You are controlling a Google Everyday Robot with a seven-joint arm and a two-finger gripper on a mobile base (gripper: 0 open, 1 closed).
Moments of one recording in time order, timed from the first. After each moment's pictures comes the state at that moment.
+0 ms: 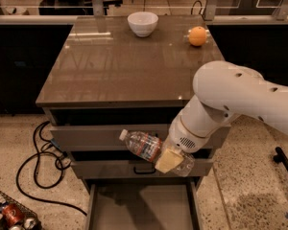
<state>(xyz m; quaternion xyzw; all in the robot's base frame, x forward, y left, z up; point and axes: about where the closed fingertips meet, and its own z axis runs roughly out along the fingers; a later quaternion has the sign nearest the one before) 0.429 -0.065 0.735 -0.56 0.80 0.15 0.11</state>
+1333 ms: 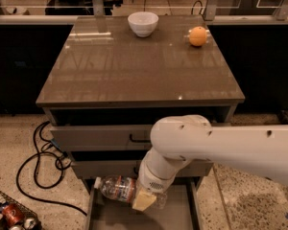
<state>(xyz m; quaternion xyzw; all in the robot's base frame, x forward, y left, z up) 0.375 0.004 0.633 -0.65 0.74 0.16 0.09</state>
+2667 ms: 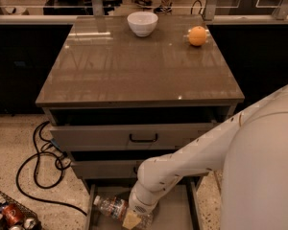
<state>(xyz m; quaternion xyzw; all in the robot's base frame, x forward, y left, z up) 0.366 0.040 0.469 -0.59 0.78 0.19 0.06</state>
